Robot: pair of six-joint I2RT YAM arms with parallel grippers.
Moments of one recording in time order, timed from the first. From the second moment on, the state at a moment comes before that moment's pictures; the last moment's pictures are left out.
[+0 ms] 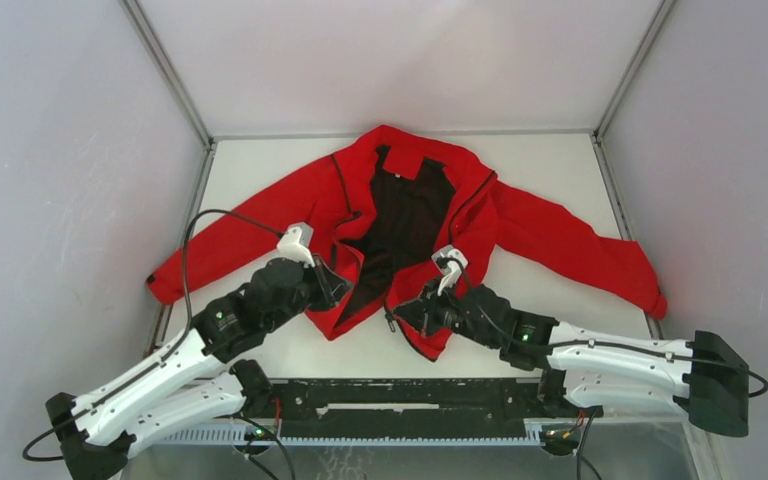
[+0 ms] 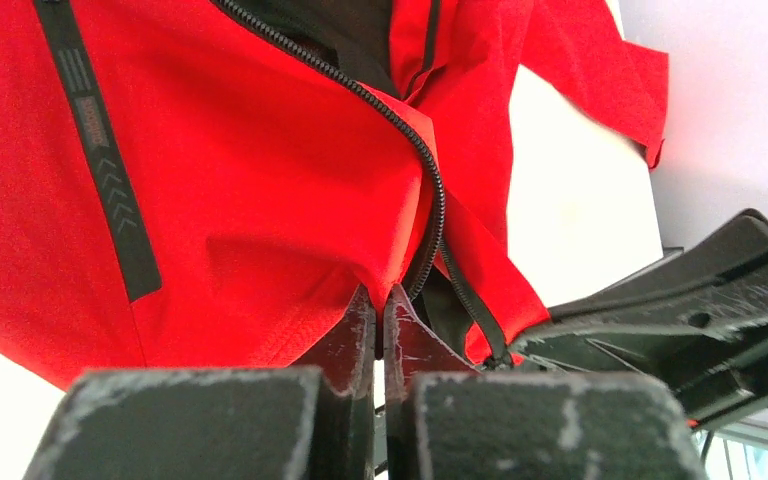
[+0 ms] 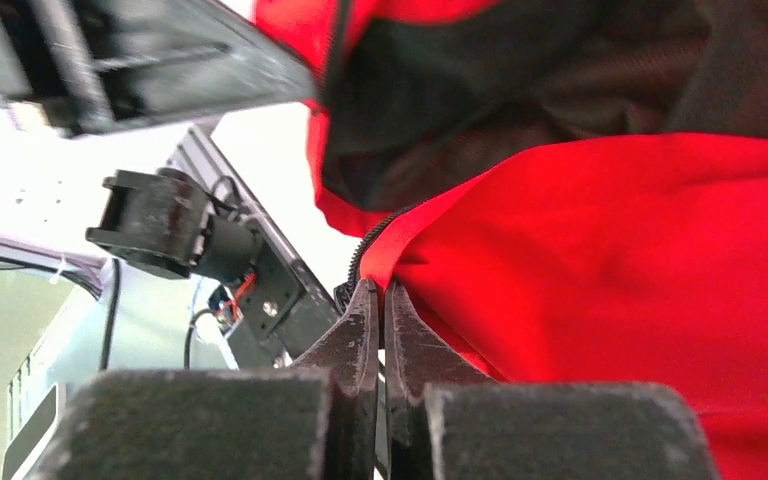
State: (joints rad) left arm -0.89 0.72 0.73 -0.52 -0.22 -0.82; right arm 1.16 0.93 0.48 0.13 0.15 0.68
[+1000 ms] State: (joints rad) left arm -0.89 0.49 0.44 -0.22 -0.47 -1.38; right arm 1.29 1.39 0.41 1.25 0.48 0.13
